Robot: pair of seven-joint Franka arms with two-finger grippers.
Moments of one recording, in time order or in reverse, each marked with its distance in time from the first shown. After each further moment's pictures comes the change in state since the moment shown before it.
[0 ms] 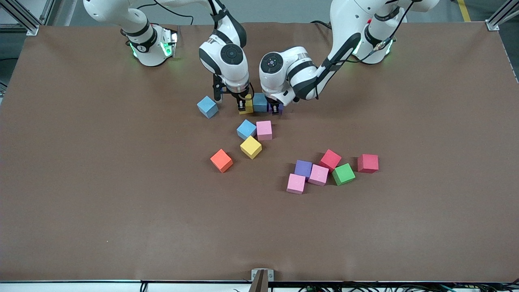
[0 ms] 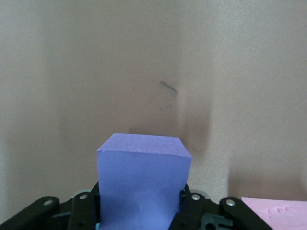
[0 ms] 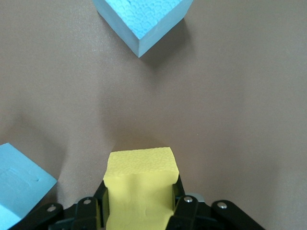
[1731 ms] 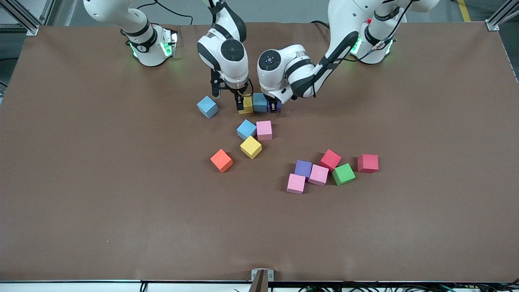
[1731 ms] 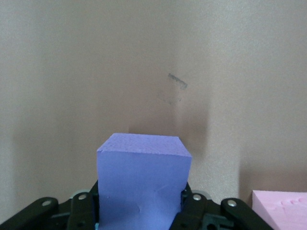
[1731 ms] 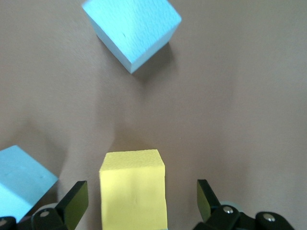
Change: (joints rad) left arm -0.017 0.000 0.000 0.001 -0.001 0.008 -0.002; right arm -0.007 -0.090 -0.013 0.015 0.000 -0.166 -0.037
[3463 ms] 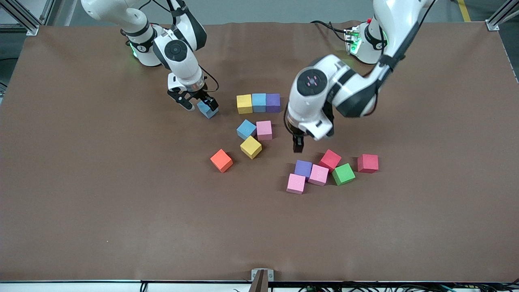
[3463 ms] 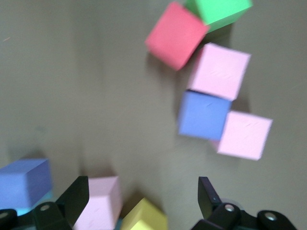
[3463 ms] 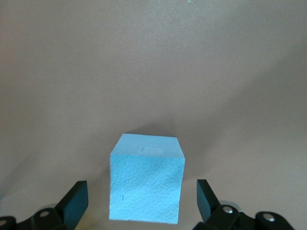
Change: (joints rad) left arm 0.306 -0.031 -0.007 0.373 -0.007 -0.304 0.470; right arm -0.189 -0.193 -0.010 -0.431 -0.002 0.343 -0.996
